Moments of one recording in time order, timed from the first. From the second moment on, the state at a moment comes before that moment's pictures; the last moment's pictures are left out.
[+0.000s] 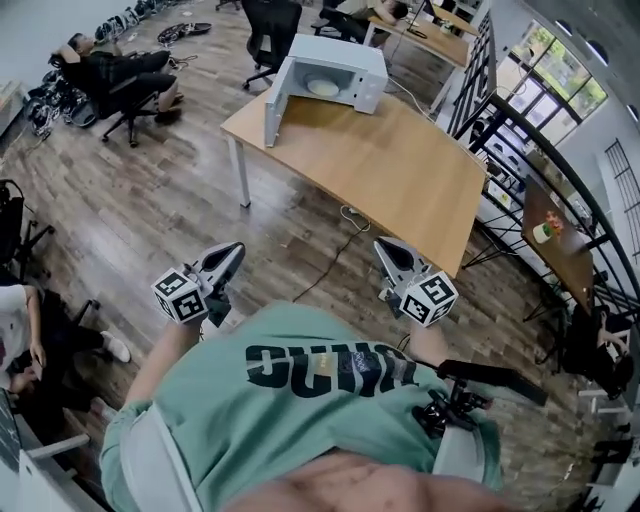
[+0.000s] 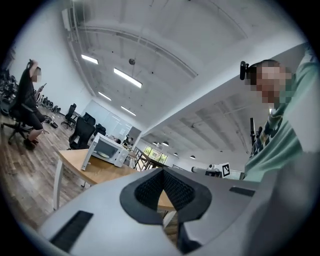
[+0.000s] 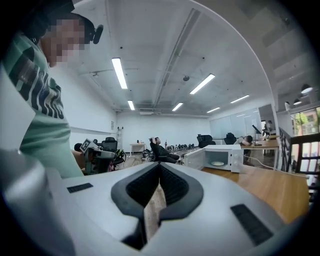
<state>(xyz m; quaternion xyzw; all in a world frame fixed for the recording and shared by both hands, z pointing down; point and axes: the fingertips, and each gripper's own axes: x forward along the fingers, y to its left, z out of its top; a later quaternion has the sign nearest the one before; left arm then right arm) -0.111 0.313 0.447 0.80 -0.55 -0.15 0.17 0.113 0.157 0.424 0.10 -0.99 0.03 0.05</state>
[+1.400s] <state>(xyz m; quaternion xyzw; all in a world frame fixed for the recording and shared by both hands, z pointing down) -0.274 0.071 0.432 0.84 -0.49 -0.15 0.16 -0.031 -0.059 0.420 0.16 -0.99 0.04 0.05</state>
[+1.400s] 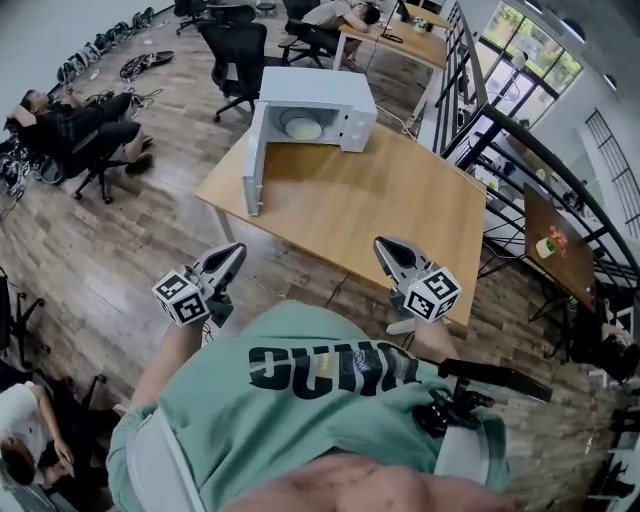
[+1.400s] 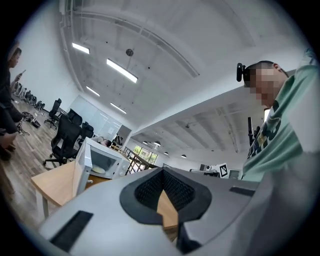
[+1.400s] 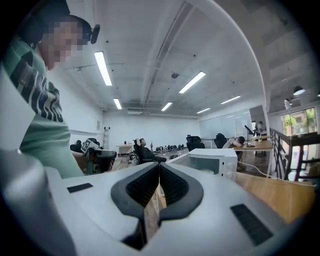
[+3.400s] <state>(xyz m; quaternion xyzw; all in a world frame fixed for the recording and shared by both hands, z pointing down) -0.252 -0.284 0.493 0.85 -0.46 -0.12 0.23 -0.057 -0.395 0.527 0.14 -0.97 0.16 0.10</state>
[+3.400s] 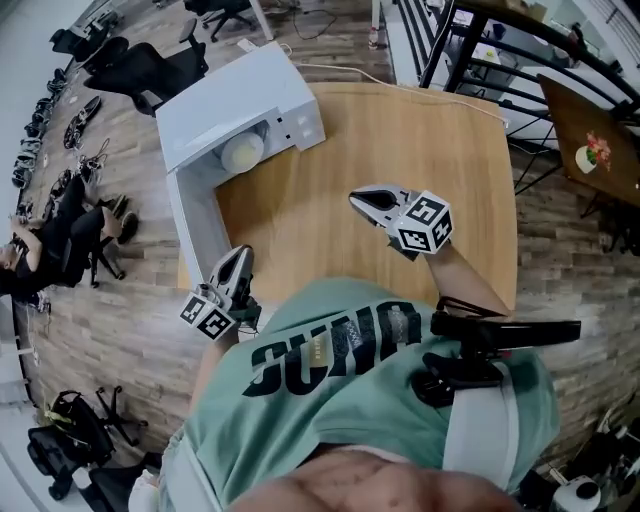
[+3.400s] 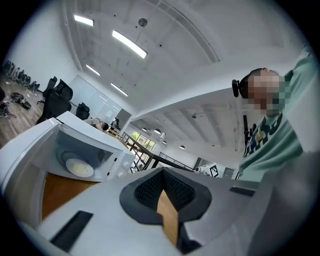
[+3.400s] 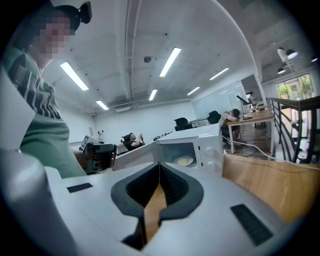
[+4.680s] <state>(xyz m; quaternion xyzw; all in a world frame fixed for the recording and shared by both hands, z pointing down) -0.318 -0.367 0.532 0.84 -0.48 -0.06 0.25 -0.233 -0.457 0.588 0.06 -0.94 0.33 0.09</state>
